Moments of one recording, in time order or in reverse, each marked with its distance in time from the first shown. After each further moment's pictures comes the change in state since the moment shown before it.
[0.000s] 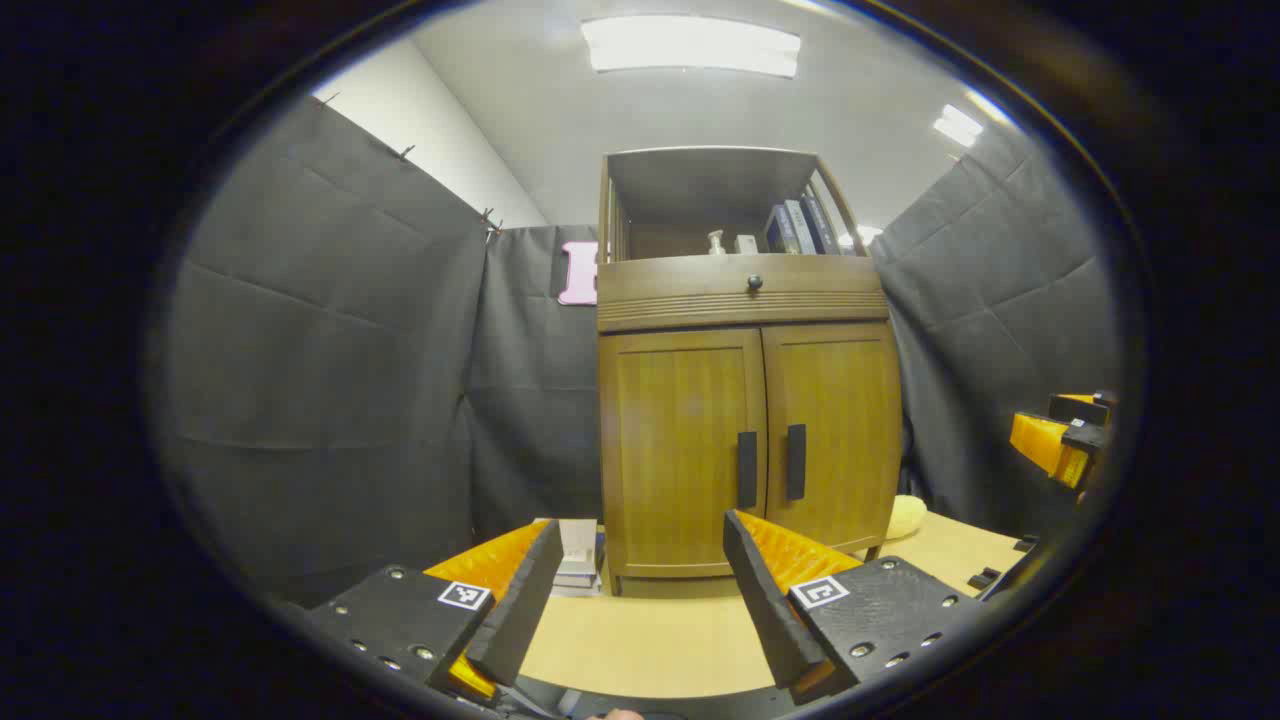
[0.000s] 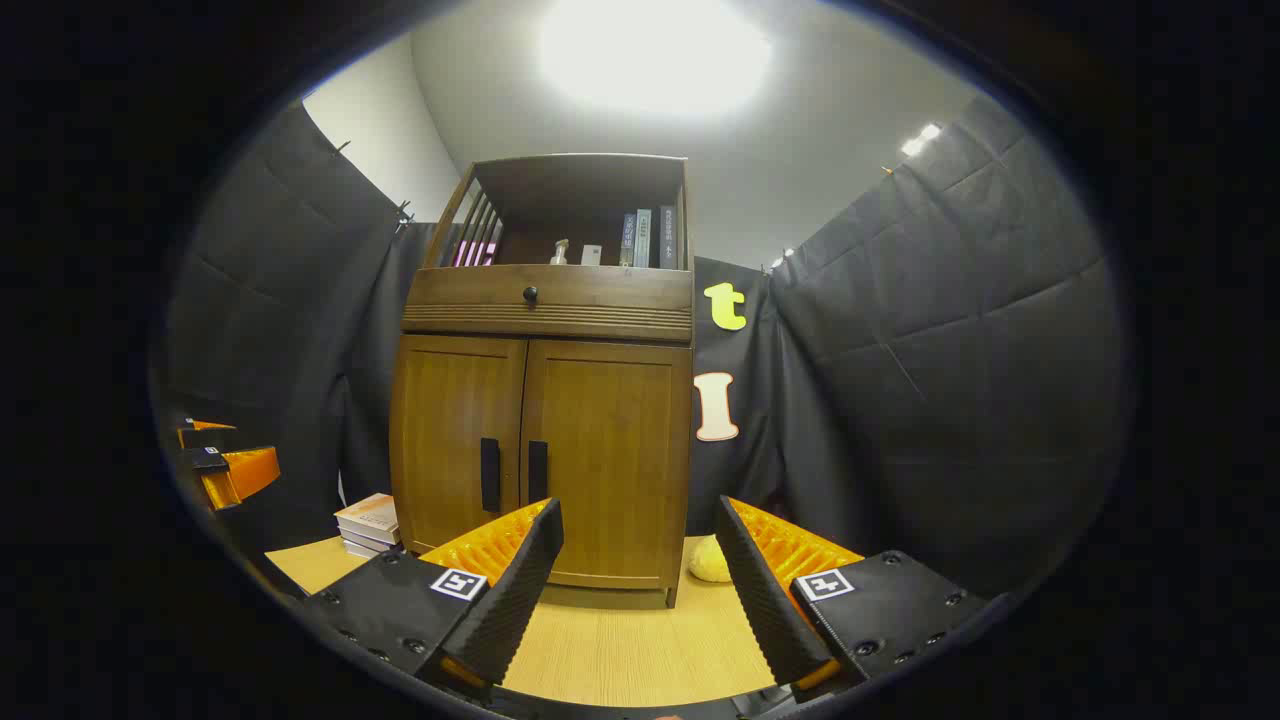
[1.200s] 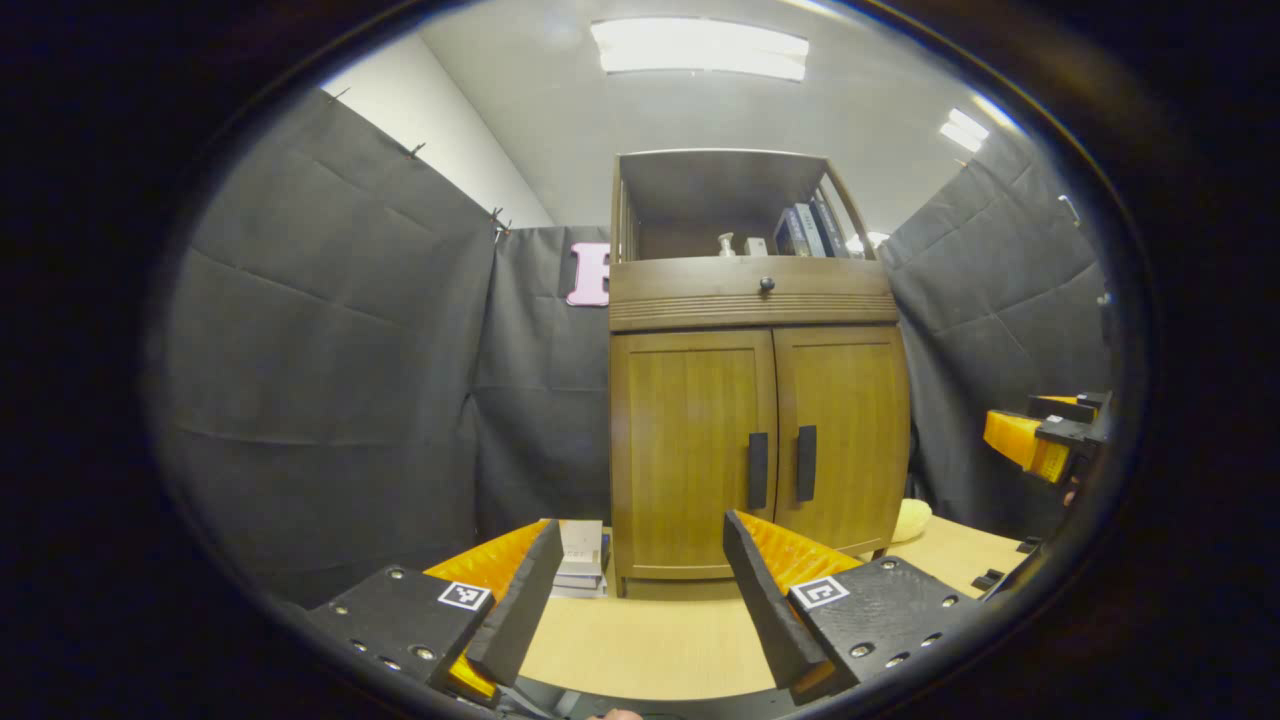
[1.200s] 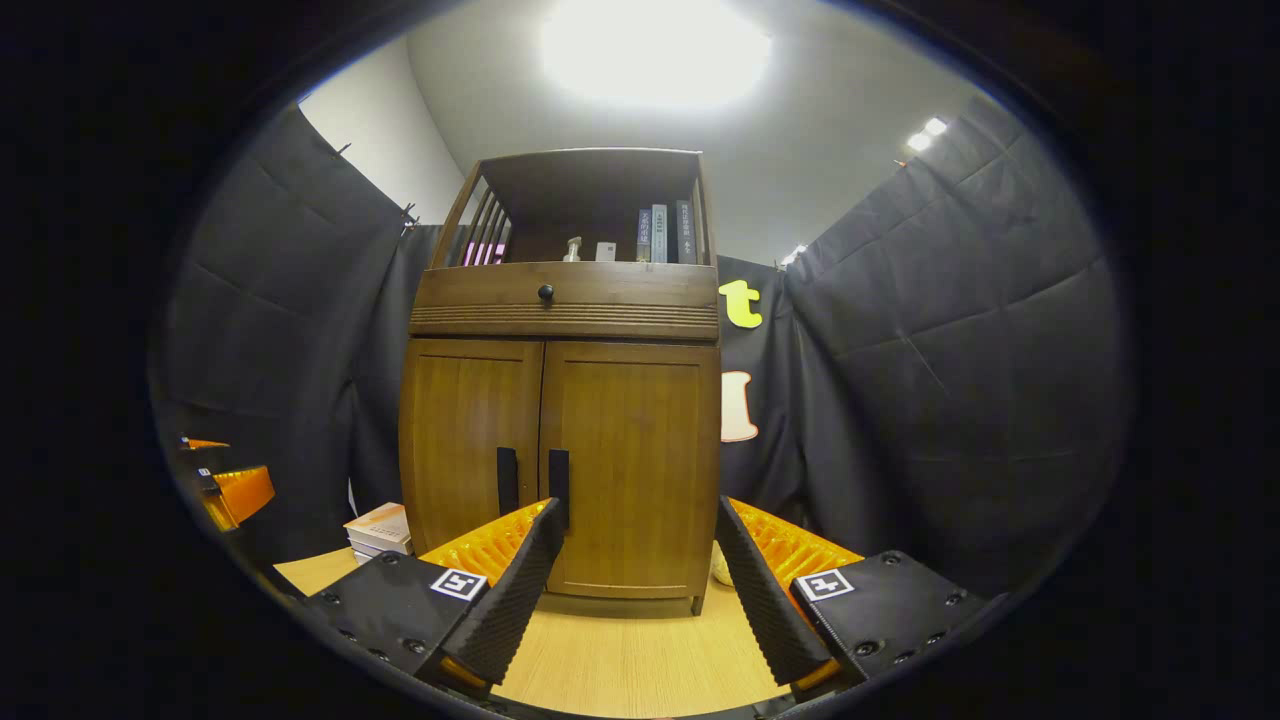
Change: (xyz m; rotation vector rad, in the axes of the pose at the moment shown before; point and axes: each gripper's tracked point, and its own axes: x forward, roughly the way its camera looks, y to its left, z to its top) left arm 0.002 0.004 -0.004 -0.020 0.004 0.021; right arm 0.044 0.037 0.005 0.026 -0.012 0.042
